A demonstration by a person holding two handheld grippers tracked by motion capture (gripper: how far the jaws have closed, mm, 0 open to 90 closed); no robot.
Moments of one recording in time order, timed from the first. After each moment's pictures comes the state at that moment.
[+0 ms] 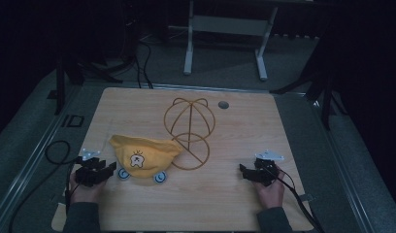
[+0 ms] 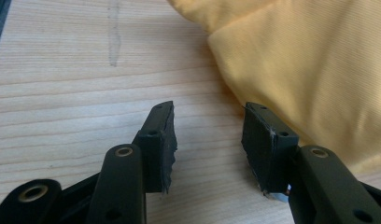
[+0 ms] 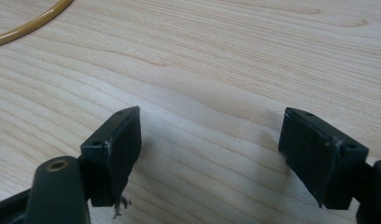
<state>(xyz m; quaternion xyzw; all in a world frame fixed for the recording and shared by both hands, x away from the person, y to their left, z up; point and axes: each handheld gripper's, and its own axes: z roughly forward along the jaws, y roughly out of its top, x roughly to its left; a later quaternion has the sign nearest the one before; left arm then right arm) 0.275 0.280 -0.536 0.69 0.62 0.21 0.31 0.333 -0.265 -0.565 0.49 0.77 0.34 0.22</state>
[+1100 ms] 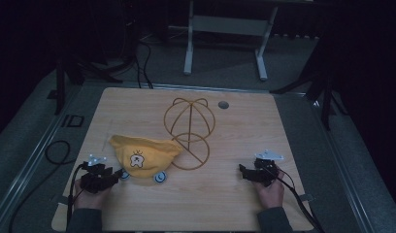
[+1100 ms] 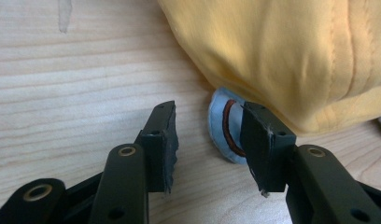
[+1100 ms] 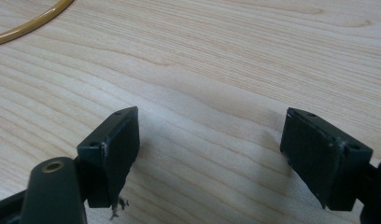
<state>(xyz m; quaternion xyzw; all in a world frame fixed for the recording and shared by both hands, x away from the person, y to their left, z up) 0.264 0.266 -0.543 0.71 0.61 0.17 0.31 0.334 -0.265 -0.565 0.49 0.77 0.34 0.21</state>
